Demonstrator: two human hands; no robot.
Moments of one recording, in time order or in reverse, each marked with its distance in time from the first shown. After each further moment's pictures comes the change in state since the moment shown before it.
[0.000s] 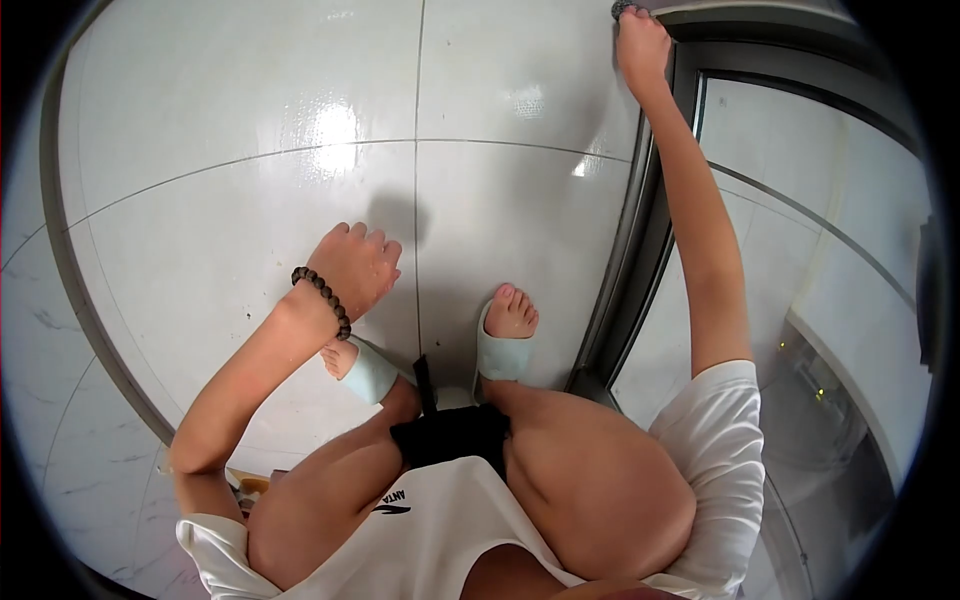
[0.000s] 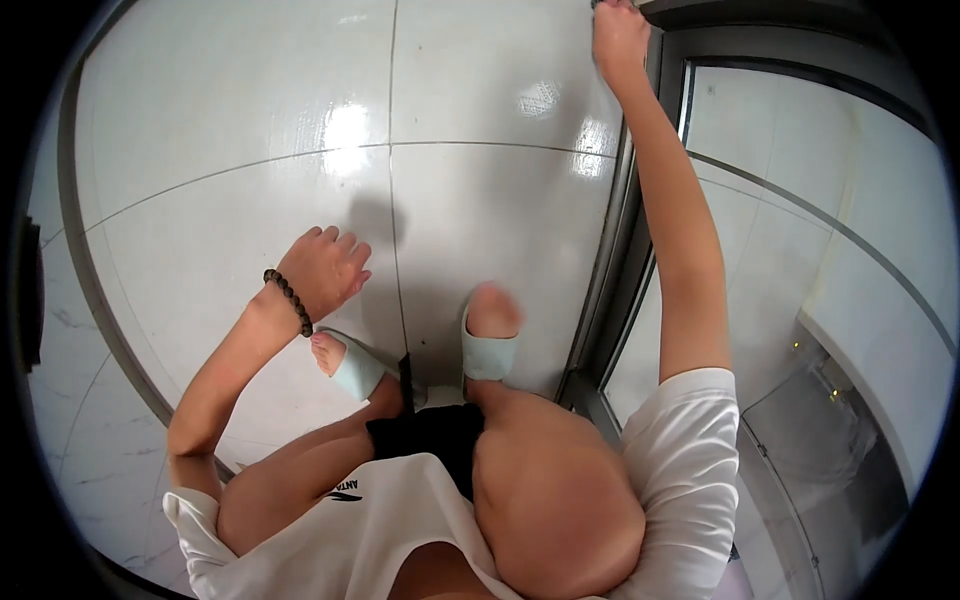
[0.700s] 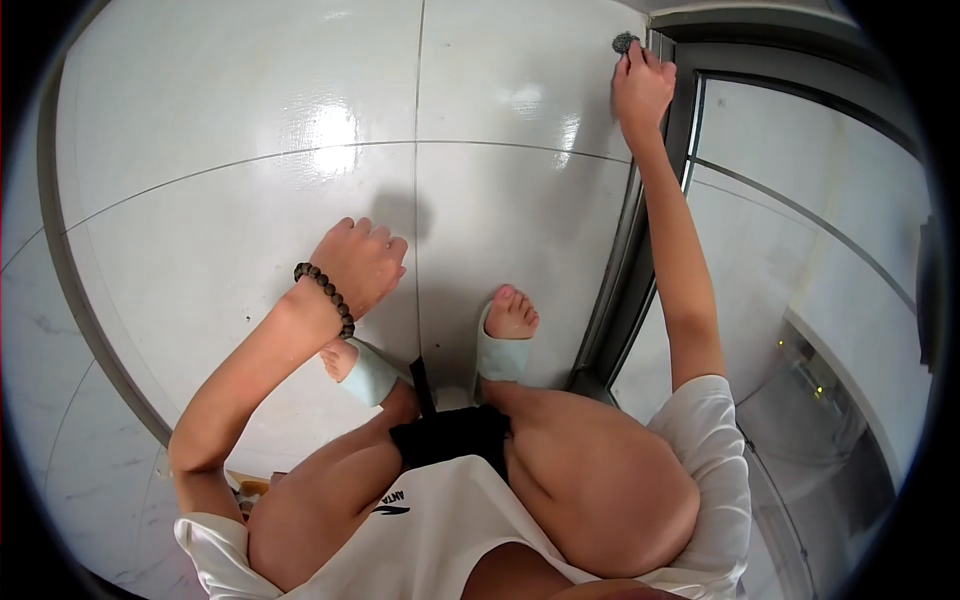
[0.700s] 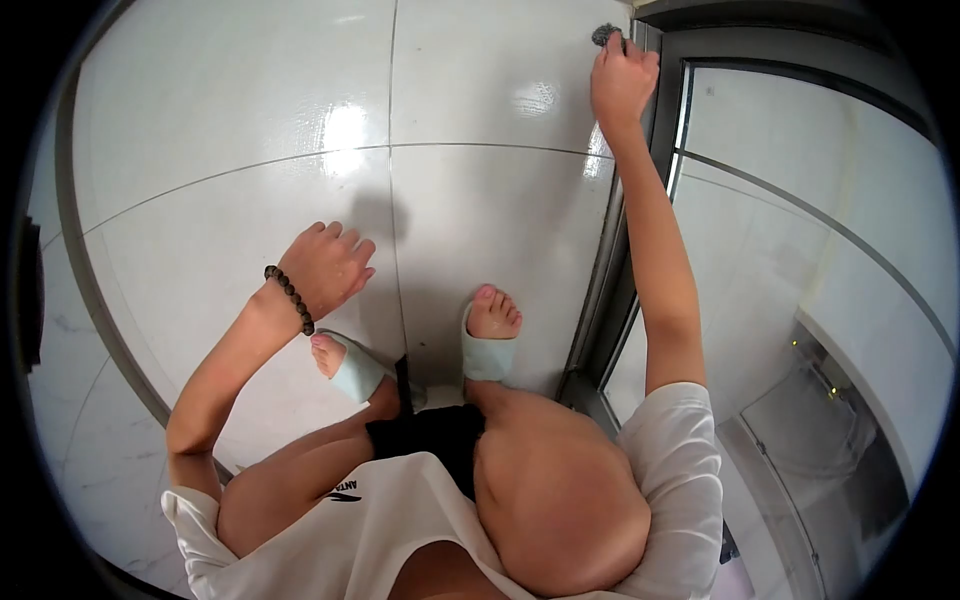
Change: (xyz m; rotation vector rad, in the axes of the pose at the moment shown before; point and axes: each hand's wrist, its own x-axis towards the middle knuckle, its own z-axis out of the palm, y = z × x) left_hand 0.001 -0.001 -0.002 0.005 0.081 0.034; right_hand -0.070 -0.003 -0.002 0.132 0.346 0.048
